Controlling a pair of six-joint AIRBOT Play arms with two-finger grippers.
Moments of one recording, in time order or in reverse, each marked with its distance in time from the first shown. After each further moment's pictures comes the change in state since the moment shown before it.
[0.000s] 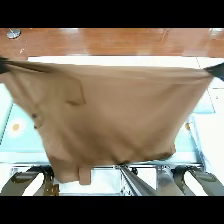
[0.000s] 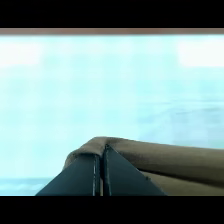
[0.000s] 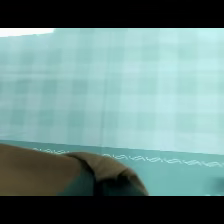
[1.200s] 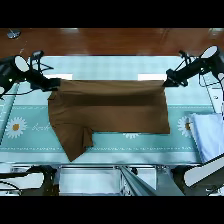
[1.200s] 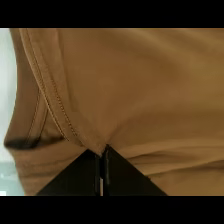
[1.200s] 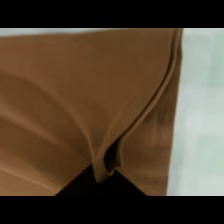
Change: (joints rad) left arm 0.020 -0.646 0.013 -0.118 -0.050 0.014; right arm -0.008 -0.919 0.317 0.100 0.110 -0.060
